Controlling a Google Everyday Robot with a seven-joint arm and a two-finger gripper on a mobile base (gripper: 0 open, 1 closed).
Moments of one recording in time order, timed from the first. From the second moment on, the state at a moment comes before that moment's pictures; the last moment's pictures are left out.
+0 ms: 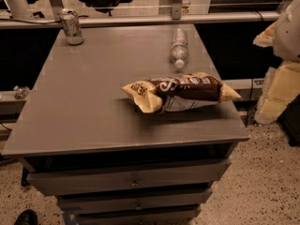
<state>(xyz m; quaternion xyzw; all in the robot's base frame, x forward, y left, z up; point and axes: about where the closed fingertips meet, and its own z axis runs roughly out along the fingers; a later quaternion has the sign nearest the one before) 0.438 -0.216 0.977 -0.60 0.78 -0.04 0.16</state>
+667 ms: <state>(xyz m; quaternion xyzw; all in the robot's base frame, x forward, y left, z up) 0.467 -0.213 0.975 -0.61 0.77 -0.05 0.17</state>
